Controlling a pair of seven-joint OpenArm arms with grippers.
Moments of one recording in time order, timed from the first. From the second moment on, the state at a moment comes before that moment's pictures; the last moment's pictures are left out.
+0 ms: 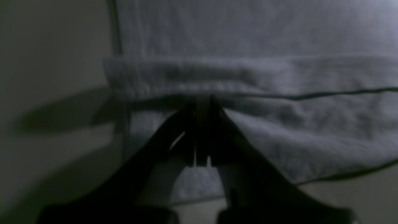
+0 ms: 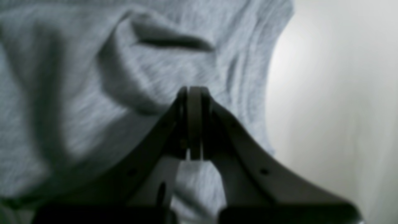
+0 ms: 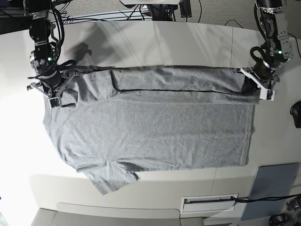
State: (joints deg) left arm 15.0 -20.5 -17.1 86.2 -28.1 -25.5 28.6; right arm -12.1 27.1 3.1 92.8 4.8 5.5 -37.5
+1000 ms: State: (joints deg) left arm 37.9 -18.5 -19.3 89.2 -29.0 -34.9 19.7; right arm -39.8 27.5 3.6 104.3 -9.1 -0.2 -33.5
